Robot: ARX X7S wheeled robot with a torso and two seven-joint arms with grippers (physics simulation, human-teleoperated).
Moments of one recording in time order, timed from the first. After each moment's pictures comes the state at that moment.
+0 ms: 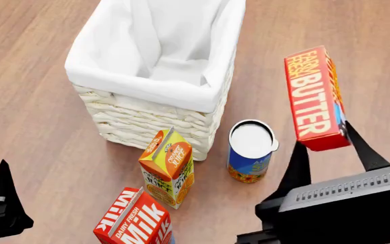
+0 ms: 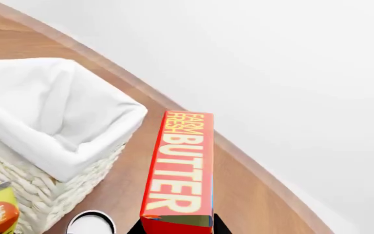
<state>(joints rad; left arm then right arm) -0.08 -0.35 0.01 0.59 -0.57 -0.42 -0.44 0.64 0.17 -0.65 -1.03 -1.66 1.52 -1.15</state>
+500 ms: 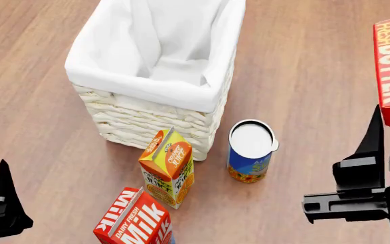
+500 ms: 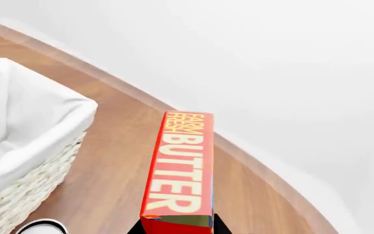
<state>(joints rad) -0.08 -0.35 0.02 0.59 -0.57 -0.41 -0.44 0.78 0.25 -0.34 -0.92 -1.62 1.54 -1.36</state>
